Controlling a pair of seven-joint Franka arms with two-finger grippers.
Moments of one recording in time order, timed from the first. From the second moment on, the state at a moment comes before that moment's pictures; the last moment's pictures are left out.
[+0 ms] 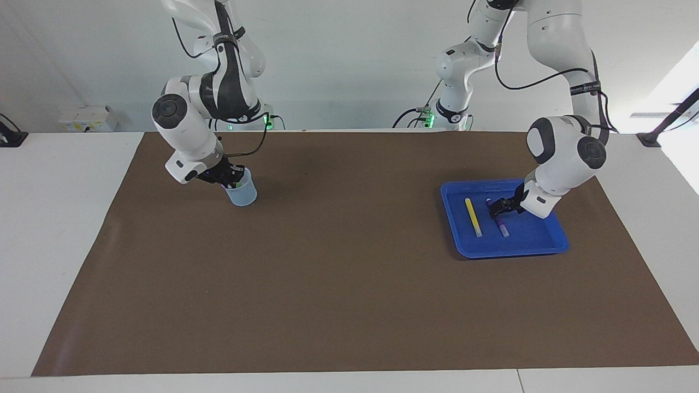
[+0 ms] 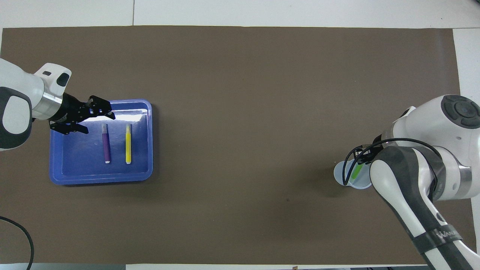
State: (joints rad) left arm 0.31 0.19 -0.38 -1.83 -0.18 1.89 -0.43; right arm -0.40 -0.06 0.46 -2.19 0.08 1.92 -0.01
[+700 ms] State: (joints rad) left arm 0.21 0.06 -0.48 -1.70 -0.43 1.81 -1.28; right arm -0.36 -0.08 0.47 -1.77 0.34 1.65 0.17
